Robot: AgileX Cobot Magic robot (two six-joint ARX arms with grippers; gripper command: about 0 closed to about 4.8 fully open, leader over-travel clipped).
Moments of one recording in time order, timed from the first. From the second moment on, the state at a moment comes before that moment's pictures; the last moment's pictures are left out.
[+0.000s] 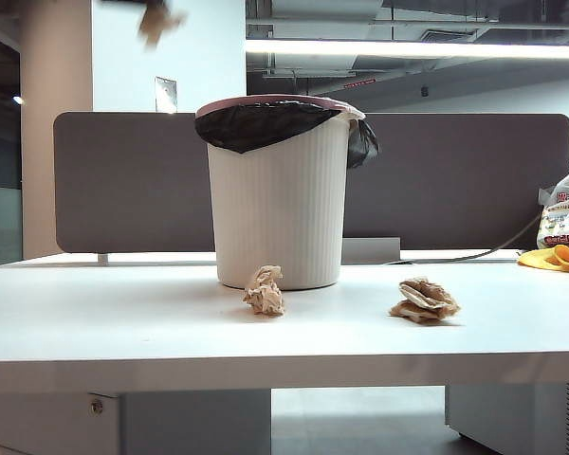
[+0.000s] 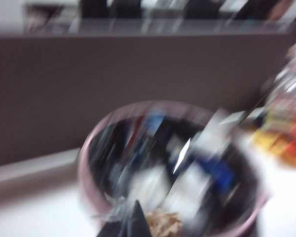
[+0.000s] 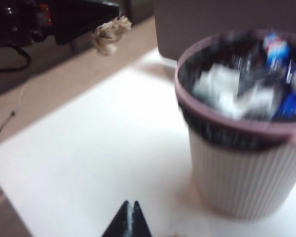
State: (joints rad) left arm -0.27 1.53 1.55 -0.07 0.17 -0.08; right arm 0.52 1.25 1.29 -0.22 -0.29 0.10
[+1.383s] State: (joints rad) left arm -0.33 2.01 2.17 -0.05 0.33 -0.13; right arm 0.51 1.30 1.49 -0.23 -0.24 0.05
